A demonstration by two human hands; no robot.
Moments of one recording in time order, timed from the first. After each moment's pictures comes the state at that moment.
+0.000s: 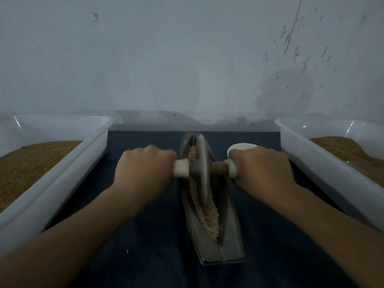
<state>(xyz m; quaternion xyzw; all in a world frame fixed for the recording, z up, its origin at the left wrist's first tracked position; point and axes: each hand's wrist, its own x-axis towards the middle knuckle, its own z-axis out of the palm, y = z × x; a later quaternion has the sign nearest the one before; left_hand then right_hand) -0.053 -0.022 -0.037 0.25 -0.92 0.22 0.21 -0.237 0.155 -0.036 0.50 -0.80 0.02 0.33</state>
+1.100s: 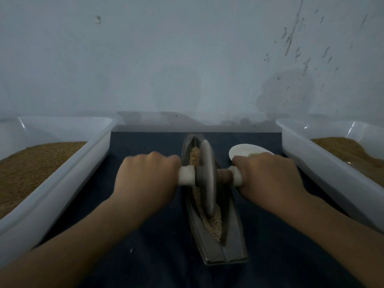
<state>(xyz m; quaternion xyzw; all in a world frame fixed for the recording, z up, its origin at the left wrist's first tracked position) -0.041 -0.011 -0.038 0.23 -0.92 0.23 0.23 -0.231 0.168 -0.038 0.51 -0.79 0.03 0.33</state>
